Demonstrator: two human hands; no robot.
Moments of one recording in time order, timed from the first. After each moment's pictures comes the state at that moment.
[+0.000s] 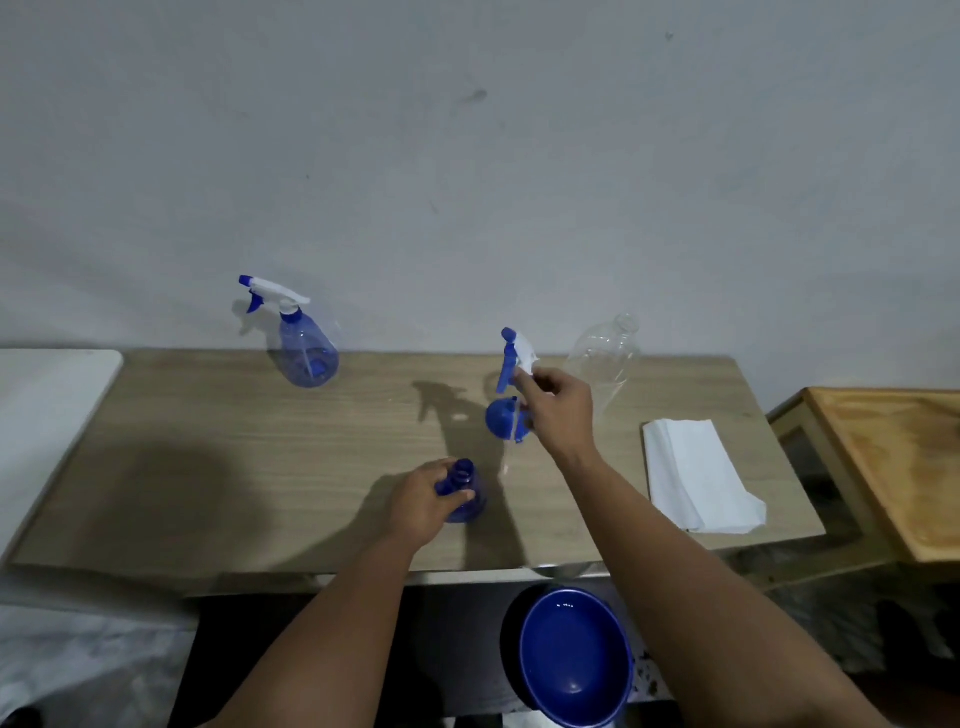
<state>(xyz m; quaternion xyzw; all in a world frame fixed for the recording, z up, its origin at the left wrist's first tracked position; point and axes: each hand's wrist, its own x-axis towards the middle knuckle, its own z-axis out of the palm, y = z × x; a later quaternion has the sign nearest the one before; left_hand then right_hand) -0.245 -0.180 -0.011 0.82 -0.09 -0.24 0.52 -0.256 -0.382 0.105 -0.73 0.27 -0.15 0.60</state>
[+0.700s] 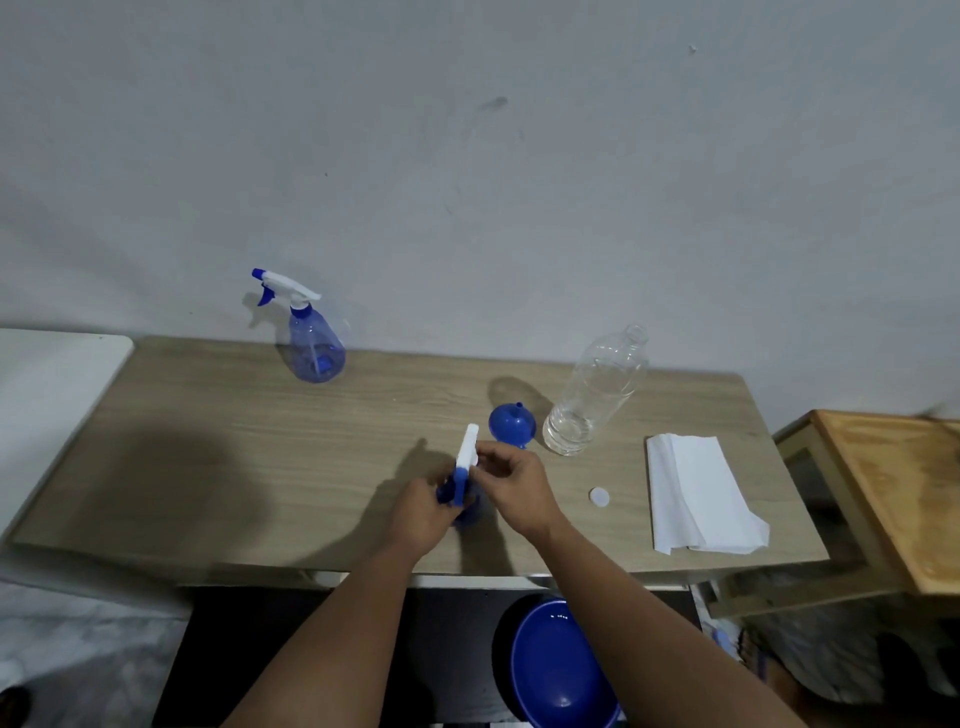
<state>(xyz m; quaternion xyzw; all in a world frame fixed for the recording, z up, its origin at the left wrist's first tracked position) -0.259 -0.183 -0.004 0.83 -0.02 -0.23 0.51 -0.301 -0.337 0.046 -0.74 0.13 -0.02 0.67</state>
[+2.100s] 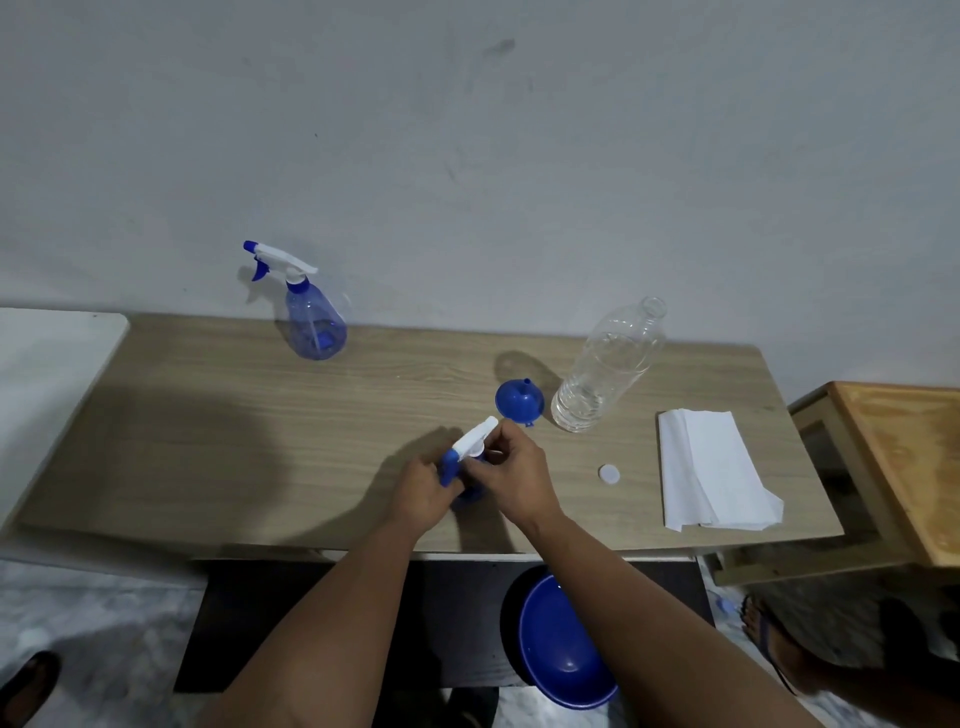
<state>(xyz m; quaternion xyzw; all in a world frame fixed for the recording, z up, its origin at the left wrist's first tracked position) -0.256 -0.181 0.006 0.86 -0.02 -0.23 0.45 -0.302 -0.326 0.026 -0.78 0.18 -0.02 0.59</state>
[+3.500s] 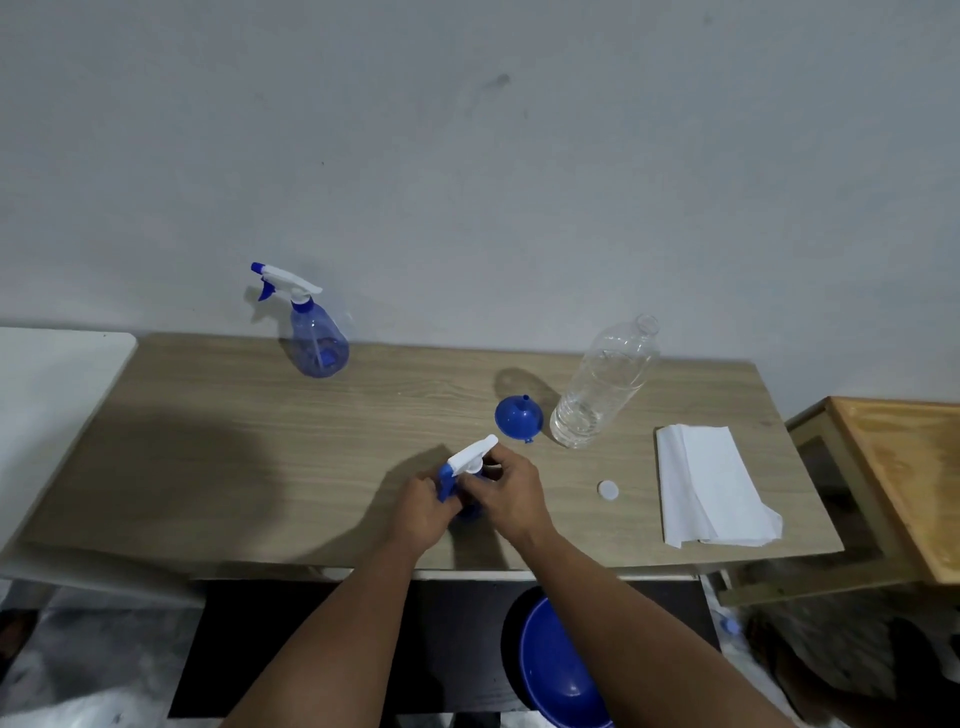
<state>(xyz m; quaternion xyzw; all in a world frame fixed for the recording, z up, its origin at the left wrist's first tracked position) -0.257 -0.178 -0.003 0.86 -0.02 -0.23 0.46 -0.302 -0.318 0.027 -0.78 0.19 0.00 0.60</state>
